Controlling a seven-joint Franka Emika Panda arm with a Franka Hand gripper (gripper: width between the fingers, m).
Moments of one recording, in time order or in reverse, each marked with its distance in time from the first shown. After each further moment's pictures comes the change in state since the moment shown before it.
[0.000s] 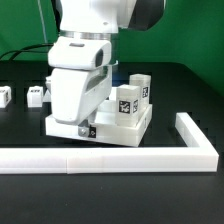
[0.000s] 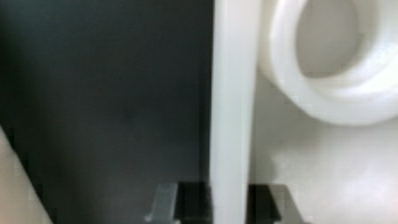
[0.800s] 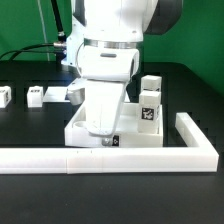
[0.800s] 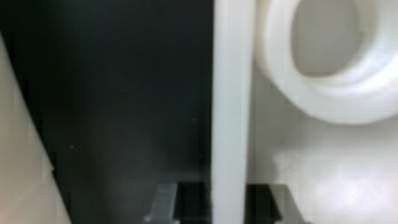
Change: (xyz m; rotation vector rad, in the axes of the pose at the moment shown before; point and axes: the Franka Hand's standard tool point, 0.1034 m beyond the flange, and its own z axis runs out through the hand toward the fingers) arm 0.034 0.008 0.008 0.022 0.006 -0.076
